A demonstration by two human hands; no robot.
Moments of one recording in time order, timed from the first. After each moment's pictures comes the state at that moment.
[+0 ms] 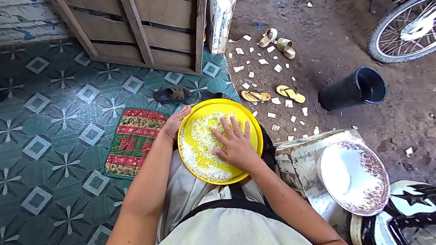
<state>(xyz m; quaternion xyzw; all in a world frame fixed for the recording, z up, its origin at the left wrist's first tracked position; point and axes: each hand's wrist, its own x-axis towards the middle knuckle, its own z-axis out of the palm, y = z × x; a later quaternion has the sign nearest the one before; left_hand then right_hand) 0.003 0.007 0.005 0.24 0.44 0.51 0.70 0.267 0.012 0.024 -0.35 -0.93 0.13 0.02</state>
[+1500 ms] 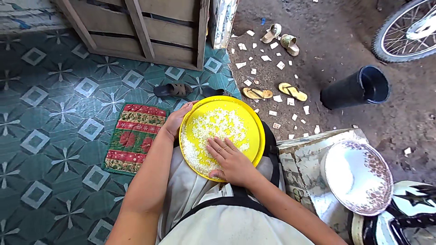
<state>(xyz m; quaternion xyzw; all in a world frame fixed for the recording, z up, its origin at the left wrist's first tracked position) -0.002 0.004 -0.004 0.26 0.44 0.51 0.69 0.269 -0.033 0.014 -0.21 -0.96 0.16 0.05</state>
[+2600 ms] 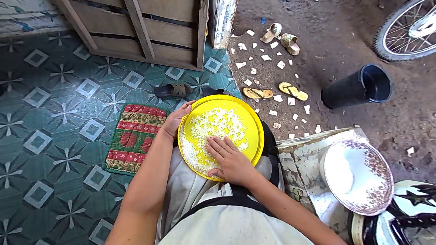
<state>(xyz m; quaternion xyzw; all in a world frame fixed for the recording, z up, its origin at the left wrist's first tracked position) -0.003 0.001 -0.006 0.26 0.43 0.52 0.69 0.269 -0.032 0.013 -0.21 -0.96 0.15 0.06</state>
